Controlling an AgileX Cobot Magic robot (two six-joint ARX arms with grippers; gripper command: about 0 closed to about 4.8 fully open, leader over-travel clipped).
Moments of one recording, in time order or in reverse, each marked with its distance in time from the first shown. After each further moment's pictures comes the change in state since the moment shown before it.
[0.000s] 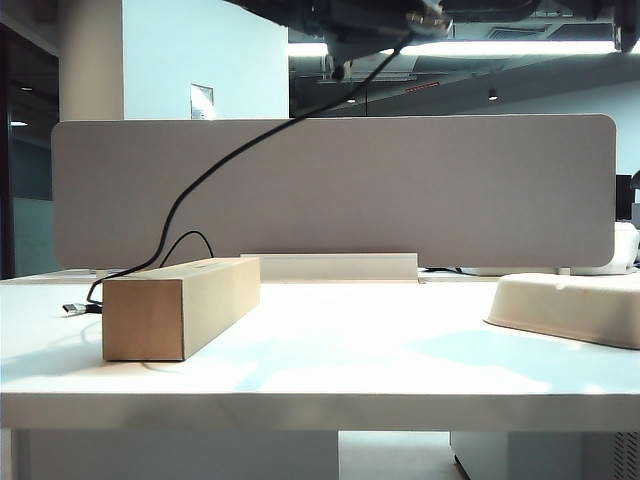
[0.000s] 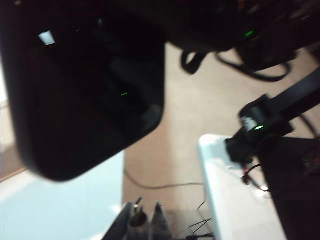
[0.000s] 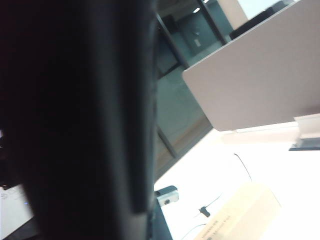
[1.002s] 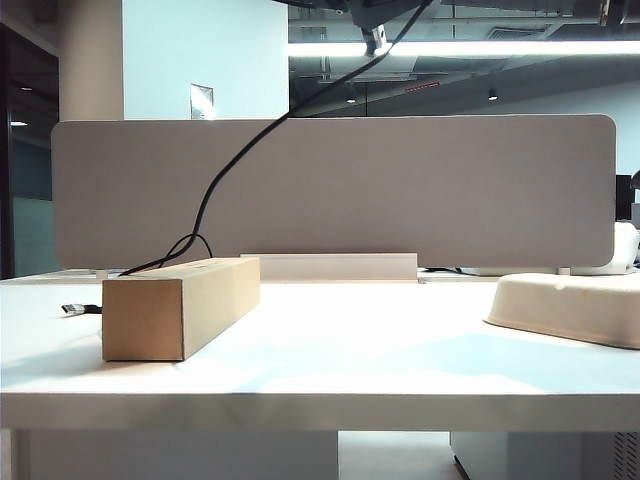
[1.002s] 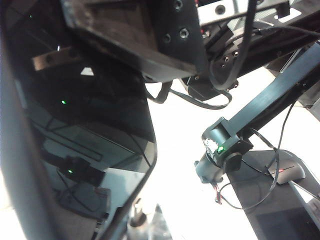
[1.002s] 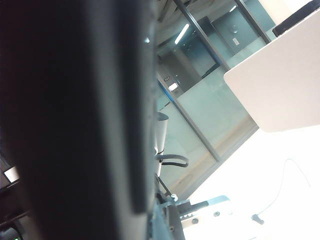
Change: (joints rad) left arm -0.027 0.003 0.000 0.097 0.145 -0.032; right arm 0.000 0.000 0.000 0.156 -0.067 0.232
